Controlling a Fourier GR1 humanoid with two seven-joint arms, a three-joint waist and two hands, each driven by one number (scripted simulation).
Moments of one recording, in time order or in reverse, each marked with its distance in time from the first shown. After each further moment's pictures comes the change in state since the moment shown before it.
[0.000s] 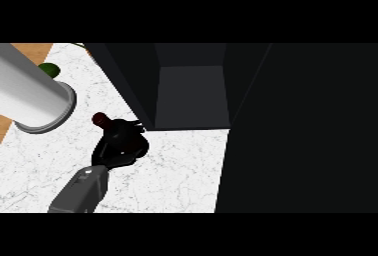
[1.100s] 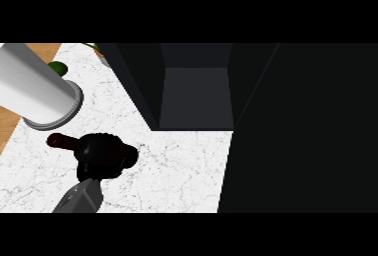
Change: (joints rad) left arm 0.150 -0.022 0.142 -0.157 0.202 0.068 -0.008; right arm 0.049 -0.008 -0.053 0.010 -0.024 0.041 -0.038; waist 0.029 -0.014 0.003
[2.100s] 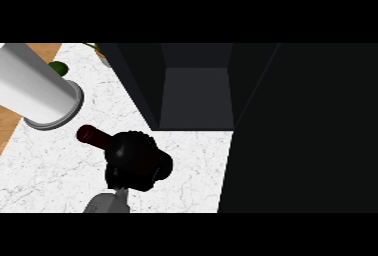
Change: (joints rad) left arm 0.295 -0.114 -0.514 -0.759 0.228 0.297 0.314; right arm -0.025 0.007 -0.006 0.010 -0.001 -0.008 0.021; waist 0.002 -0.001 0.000
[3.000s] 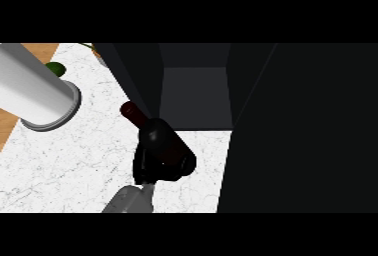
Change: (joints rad) left arm -0.127 -0.003 -0.263 0.107 0.261 0.300 -0.090; right arm -0.007 -0.013 -0.044 0.014 -0.034 0.026 -0.001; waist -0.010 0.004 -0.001
